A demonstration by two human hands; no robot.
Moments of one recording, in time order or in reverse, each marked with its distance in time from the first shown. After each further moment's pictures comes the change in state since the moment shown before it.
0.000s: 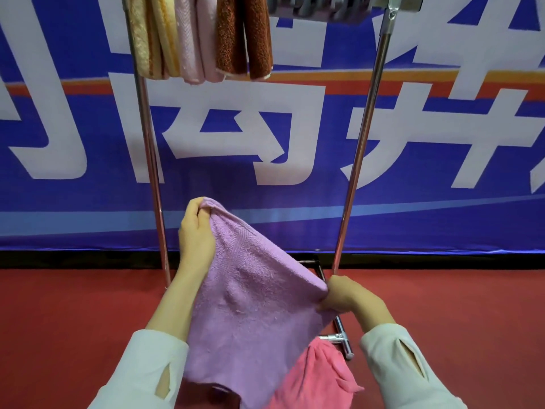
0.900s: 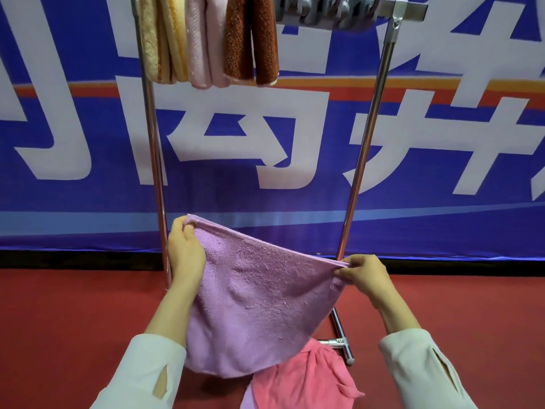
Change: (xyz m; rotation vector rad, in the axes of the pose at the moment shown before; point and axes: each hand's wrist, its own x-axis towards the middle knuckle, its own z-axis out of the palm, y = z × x) left_hand 0.005 -0.031 -0.016 0.119 0.154 -0.152; right_hand -0.011 0.017 -0.029 0.793 0.415 0.065
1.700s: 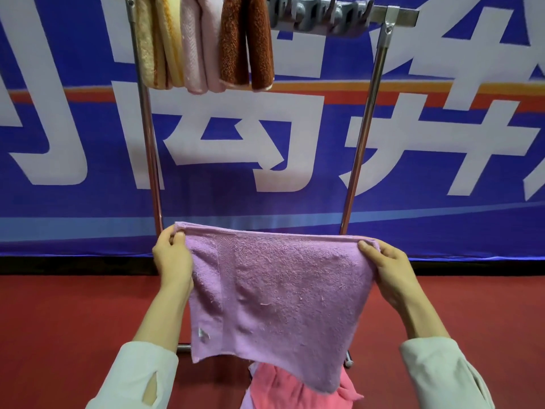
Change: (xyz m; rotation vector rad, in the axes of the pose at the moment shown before) left_hand 0.009 -0.008 -0.003 -0.248 0.069 -0.192; right_hand -0.009 -0.001 -0.035 0.768 -0.032 -0.140
